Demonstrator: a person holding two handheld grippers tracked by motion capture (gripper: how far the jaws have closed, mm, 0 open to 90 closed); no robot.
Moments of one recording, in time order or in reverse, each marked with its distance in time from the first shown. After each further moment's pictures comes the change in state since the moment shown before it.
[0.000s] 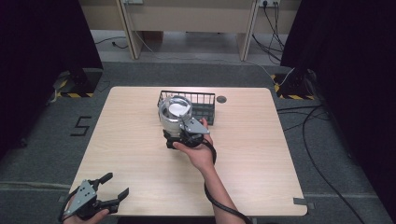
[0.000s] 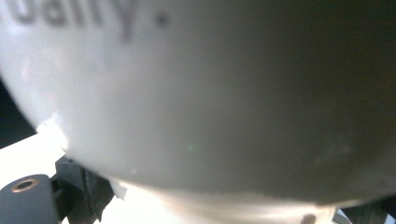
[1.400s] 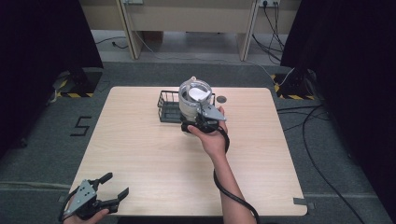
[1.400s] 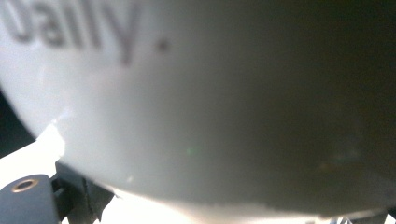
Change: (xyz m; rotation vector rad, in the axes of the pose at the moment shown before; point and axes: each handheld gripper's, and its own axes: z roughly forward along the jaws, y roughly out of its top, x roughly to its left) left arm 0.001 0.000 0.000 -0.002 0.002 -0.009; right arm -0.049 0.030 -0.010 -0.030 -0.145 0.046
